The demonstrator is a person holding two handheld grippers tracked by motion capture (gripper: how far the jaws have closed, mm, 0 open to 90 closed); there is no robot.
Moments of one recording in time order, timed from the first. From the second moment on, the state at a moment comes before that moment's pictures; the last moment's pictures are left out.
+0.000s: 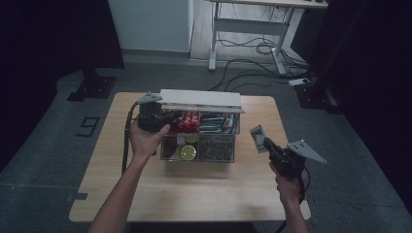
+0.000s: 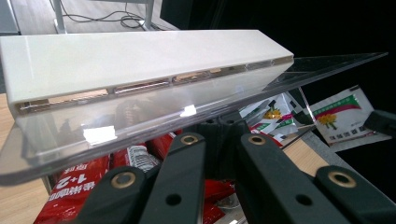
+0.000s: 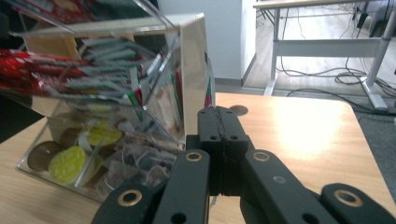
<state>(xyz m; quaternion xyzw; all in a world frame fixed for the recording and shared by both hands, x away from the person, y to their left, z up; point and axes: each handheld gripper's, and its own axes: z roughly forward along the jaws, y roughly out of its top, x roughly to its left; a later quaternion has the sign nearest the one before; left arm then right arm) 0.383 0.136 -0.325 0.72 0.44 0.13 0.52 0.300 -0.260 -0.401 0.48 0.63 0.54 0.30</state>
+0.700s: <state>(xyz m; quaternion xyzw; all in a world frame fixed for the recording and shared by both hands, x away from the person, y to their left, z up) 0.382 0.134 -0.327 0.72 0.44 0.13 0.52 0.300 -0.280 -0.460 0.53 0.62 0.51 0.27</state>
